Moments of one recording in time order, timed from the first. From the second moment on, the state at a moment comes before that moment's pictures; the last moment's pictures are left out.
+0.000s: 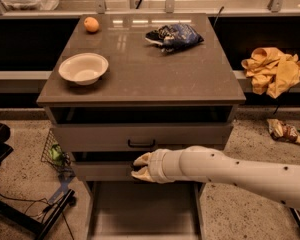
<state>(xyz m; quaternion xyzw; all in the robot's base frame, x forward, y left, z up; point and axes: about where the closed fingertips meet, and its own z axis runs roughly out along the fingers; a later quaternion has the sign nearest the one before) 0.501 0.034 0.586 -0.61 0.67 0.14 0.40</state>
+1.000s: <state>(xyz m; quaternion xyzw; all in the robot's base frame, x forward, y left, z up) 0.491 0.008 0.773 -0.57 0.67 0.08 0.47</state>
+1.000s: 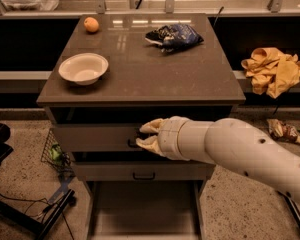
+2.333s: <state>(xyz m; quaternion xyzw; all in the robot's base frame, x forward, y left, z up) 0.544 0.025 0.883 -0.61 0.62 -0.04 0.49</state>
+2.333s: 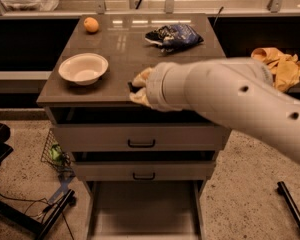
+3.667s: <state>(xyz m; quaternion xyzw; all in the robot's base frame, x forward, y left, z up) 0.699 0.000 0.922 -0.62 0.62 -0.10 0.47</state>
